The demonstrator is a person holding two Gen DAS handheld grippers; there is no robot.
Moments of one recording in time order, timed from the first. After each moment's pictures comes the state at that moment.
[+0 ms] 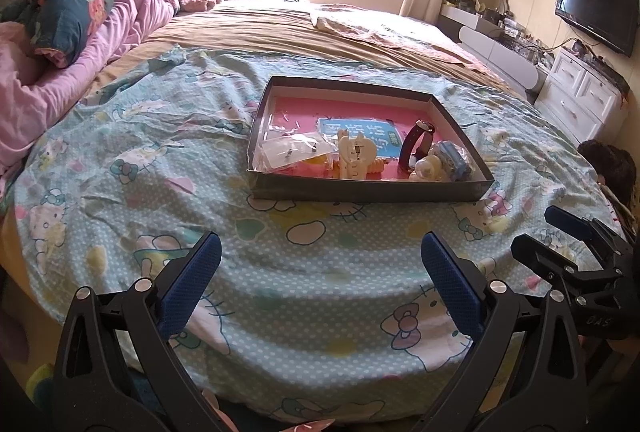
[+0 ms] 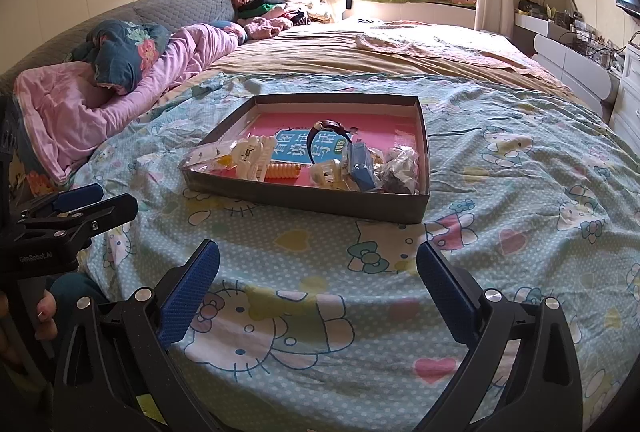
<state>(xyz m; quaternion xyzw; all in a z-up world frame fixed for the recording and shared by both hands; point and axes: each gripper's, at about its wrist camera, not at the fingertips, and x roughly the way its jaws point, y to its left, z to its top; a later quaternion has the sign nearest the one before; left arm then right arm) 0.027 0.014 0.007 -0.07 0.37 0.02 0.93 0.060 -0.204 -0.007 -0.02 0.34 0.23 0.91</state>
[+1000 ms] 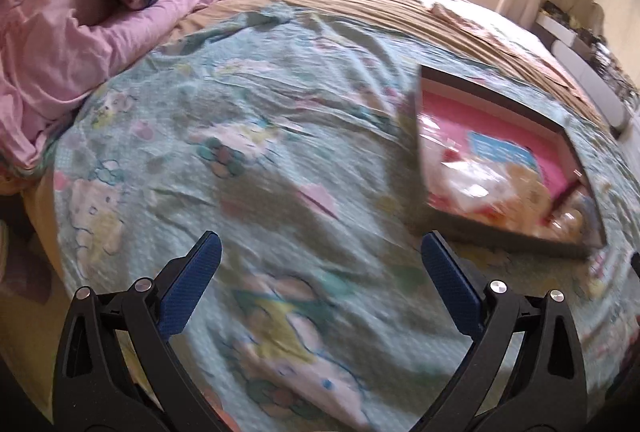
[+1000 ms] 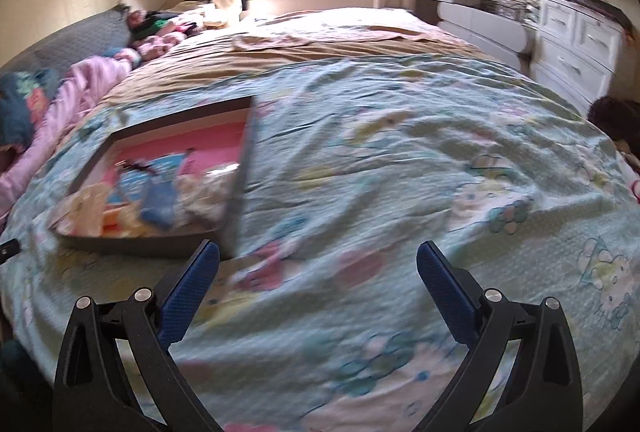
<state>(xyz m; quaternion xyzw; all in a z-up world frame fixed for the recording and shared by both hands) 0.087 0.129 -0.025 -0.12 0.42 0.19 0.88 0.163 -0.340 -0.043 0.03 0.37 0.01 0.93</state>
